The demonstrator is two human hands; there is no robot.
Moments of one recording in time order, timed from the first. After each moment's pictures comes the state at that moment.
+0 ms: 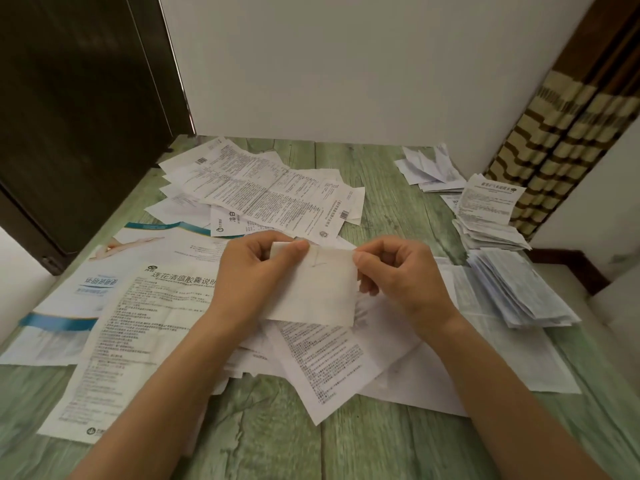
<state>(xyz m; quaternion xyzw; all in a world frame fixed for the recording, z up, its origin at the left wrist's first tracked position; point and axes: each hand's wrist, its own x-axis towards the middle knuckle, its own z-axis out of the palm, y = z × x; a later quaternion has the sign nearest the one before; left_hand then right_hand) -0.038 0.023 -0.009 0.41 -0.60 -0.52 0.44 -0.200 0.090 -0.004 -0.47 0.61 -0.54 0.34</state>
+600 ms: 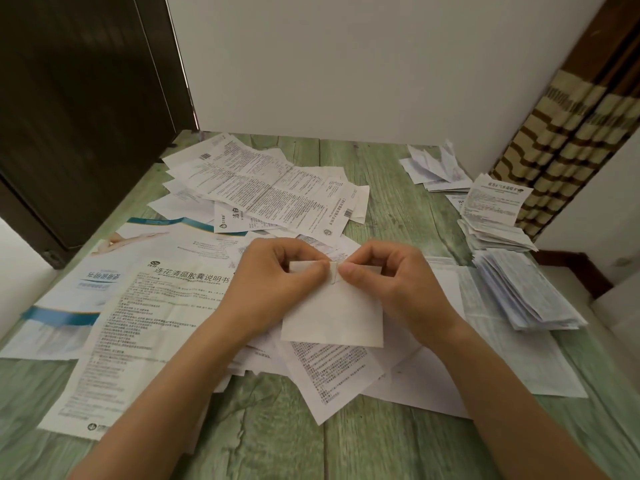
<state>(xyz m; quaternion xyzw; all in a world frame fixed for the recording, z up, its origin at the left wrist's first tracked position) -0.040 0.029 -0.006 0.39 -0.69 -0.49 0.36 -0.194 0.093 -0.003 -0.51 0.58 -0.51 0.37</state>
